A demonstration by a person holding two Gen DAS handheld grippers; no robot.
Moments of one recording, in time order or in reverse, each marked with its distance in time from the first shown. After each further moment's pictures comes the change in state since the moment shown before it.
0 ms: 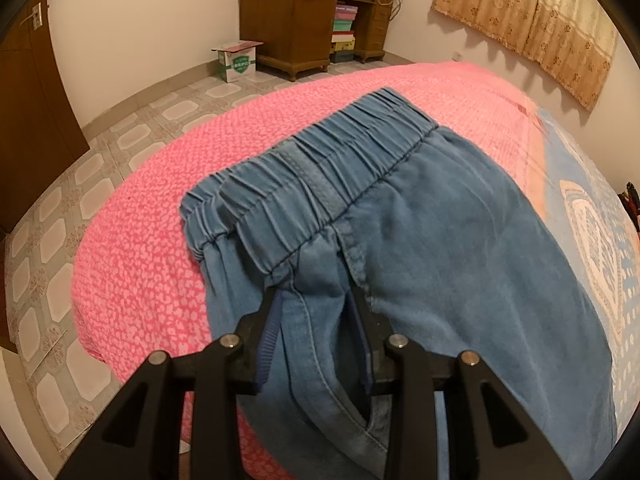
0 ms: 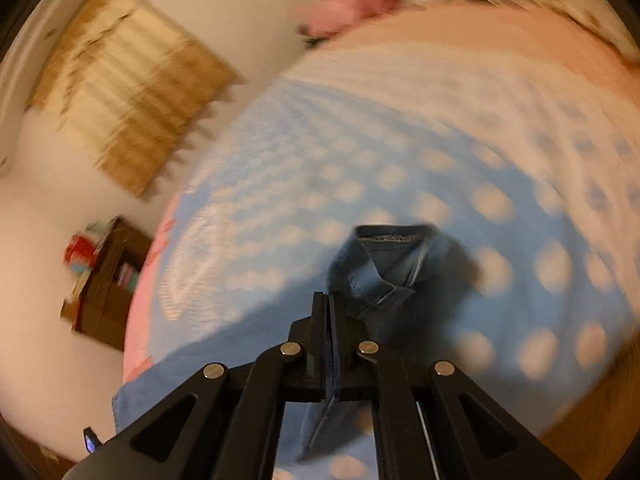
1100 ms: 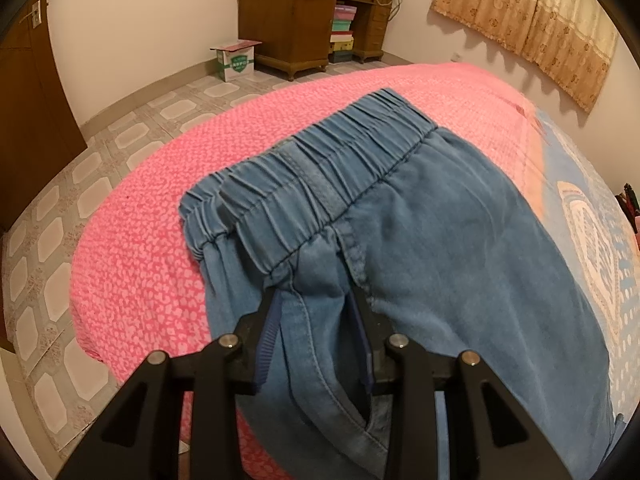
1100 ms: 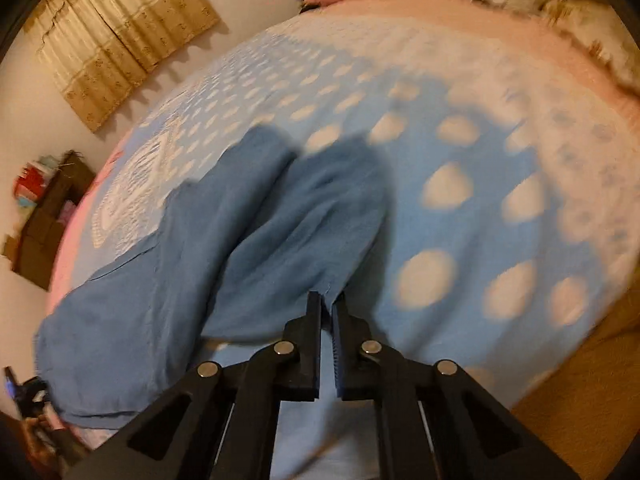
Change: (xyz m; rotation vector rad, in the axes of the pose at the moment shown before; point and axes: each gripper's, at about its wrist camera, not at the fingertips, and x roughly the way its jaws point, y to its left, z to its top) left arm -0.001 0.006 0.001 -0.012 0.003 -0.018; right arm 0.027 -0.032 -0.053 -0.170 0.088 -0.298
